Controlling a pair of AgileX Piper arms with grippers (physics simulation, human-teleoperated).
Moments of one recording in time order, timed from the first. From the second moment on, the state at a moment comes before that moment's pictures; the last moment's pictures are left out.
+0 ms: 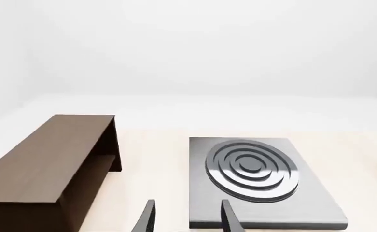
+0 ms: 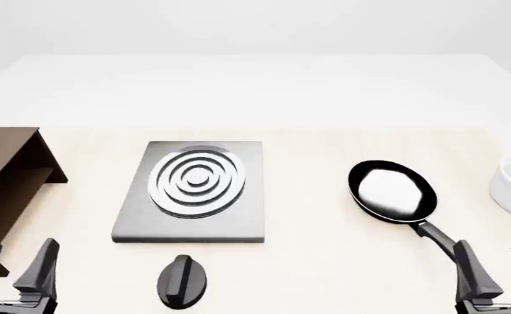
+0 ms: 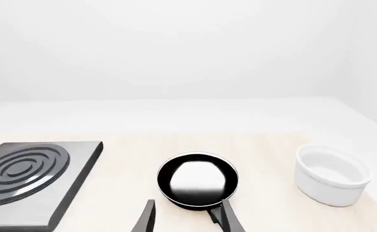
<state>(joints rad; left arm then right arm) 0.00 0.06 -0.01 -0.03 -0.01 -0.01 0.01 0.00 -0.01 0.02</state>
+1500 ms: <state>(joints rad) -0.32 0.97 0.00 -0.46 0.09 0.00 0.03 0.00 -0.01 0.02</state>
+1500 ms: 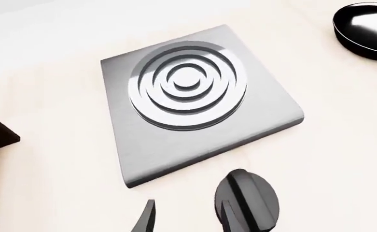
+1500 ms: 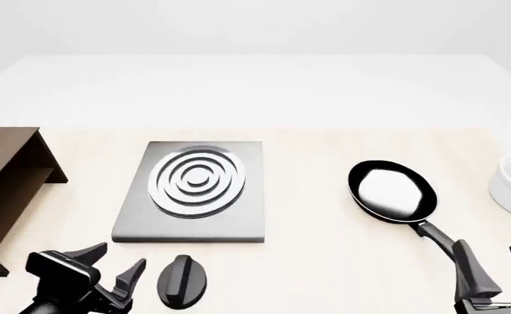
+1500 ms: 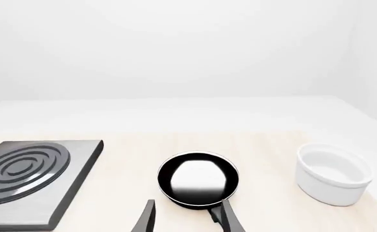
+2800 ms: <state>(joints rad) -0.55 1.33 -0.03 -0.66 0.12 0.00 0.03 0.00 -0.02 0.01</state>
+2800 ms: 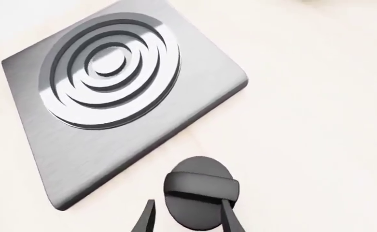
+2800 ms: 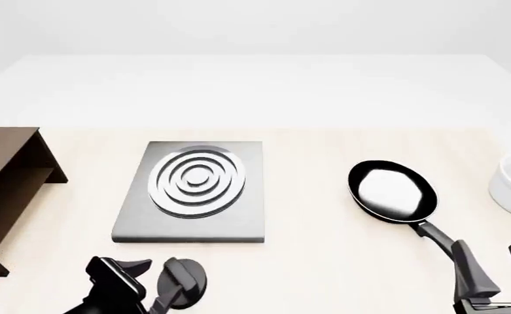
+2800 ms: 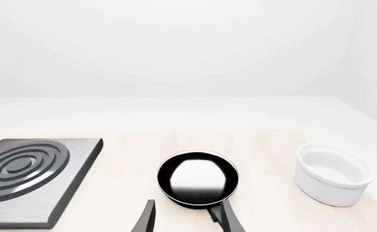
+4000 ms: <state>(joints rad) -0.69 1.21 -0.11 -0.50 0.00 0.00 0.03 0.00 -0.02 0.01</state>
